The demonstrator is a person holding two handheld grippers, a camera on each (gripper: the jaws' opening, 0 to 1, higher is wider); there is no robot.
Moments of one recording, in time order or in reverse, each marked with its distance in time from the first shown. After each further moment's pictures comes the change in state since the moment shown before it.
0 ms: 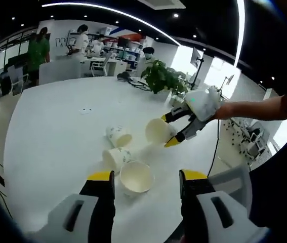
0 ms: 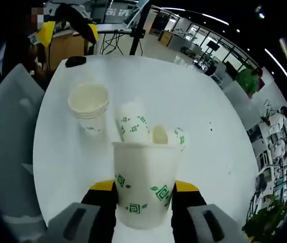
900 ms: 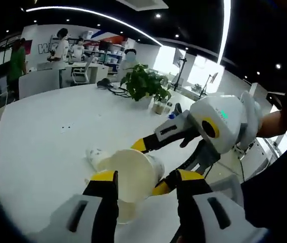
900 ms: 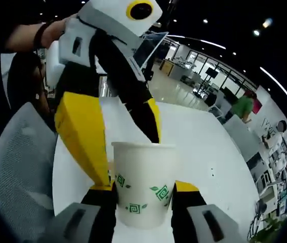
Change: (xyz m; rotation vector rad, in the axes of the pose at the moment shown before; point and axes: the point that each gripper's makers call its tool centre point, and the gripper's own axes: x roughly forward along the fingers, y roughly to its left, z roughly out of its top) left arm 0.035 -0.030 0.047 0.056 0.001 -0.122; right arm -0.026 0.045 0.121 -0.039 -0.258 0.009
